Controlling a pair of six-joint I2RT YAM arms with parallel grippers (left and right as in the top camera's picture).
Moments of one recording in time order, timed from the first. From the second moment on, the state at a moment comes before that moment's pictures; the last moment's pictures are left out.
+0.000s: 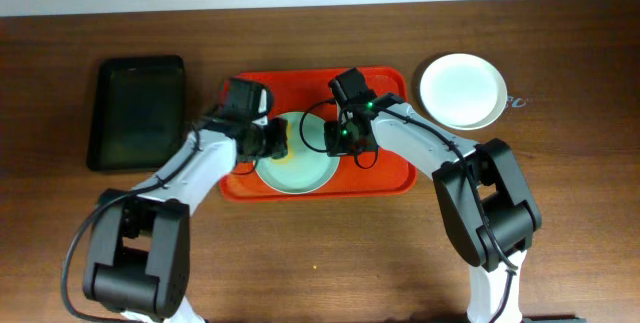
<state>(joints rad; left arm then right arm) -0.27 1.82 1.12 -0.41 0.19 -0.43 0.48 2.09 1.43 -0.60 -0.18 0.39</state>
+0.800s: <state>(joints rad) -0.36 1.89 1.14 -0.38 0.14 -0.57 0.48 2.09 1.42 -0.60 -0.19 0.39</state>
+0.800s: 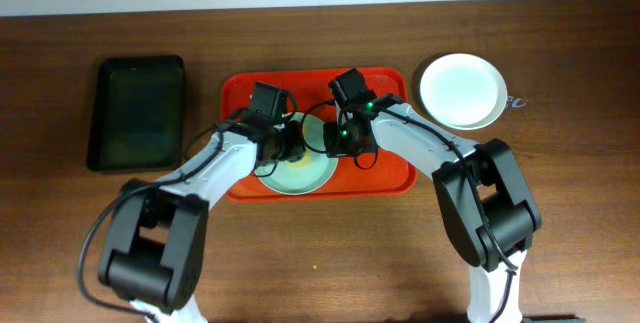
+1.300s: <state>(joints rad) -0.32 1.72 1.16 -0.51 -0.20 -0.56 0.48 2.09 1.42 -0.59 -0.21 0.39</state>
